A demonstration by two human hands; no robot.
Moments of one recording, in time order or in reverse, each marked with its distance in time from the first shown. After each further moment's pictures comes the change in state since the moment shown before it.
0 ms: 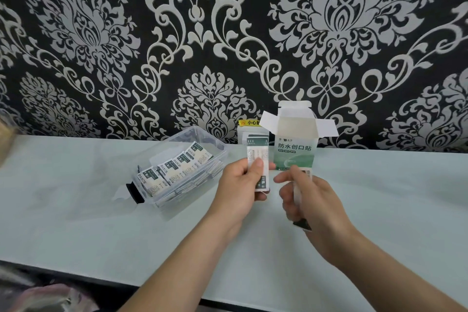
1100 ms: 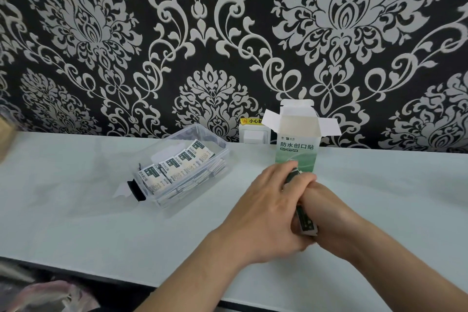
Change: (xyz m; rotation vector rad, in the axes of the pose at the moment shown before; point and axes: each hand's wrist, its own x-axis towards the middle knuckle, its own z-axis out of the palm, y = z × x) left_hand -0.021 -0.014 0.008 1.073 -0.355 0.691; right_hand -0.004 -0.009 -0.006 -0.050 -0.269 0.145
